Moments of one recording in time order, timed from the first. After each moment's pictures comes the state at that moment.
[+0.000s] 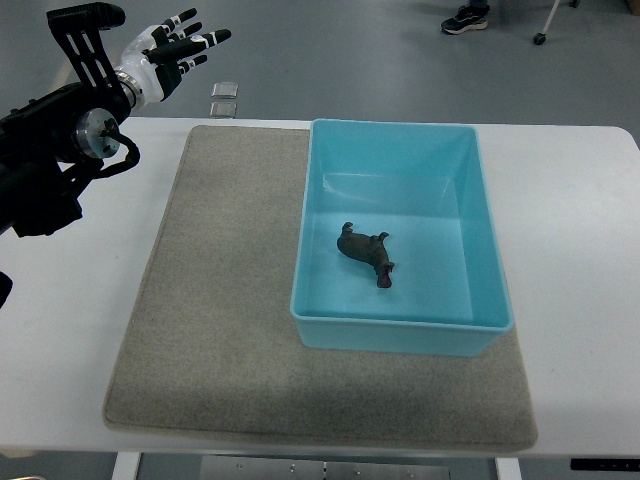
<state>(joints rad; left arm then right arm) -1.17 0.27 -0.25 -0.41 -0.21 -0.12 -0.14 0.04 0.00 -0.01 0.11 -0.05 0.19 0.07</state>
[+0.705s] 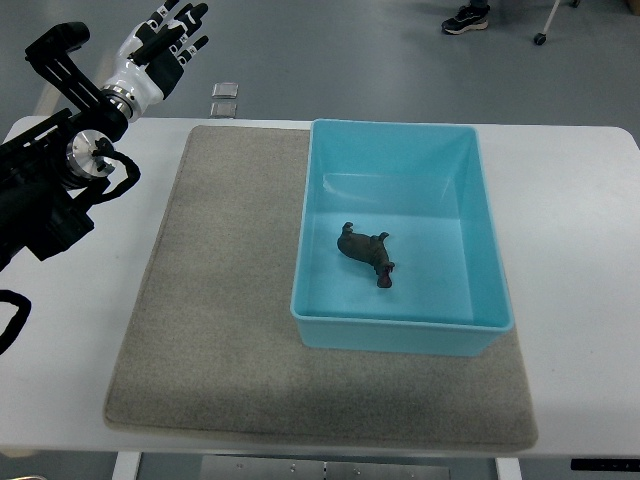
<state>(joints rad) -1.08 0.23 -0.38 -0.35 -0.36 -0.30 -0.26 0.04 0.00 -0.01 0.11 -0.05 0.19 0.07</state>
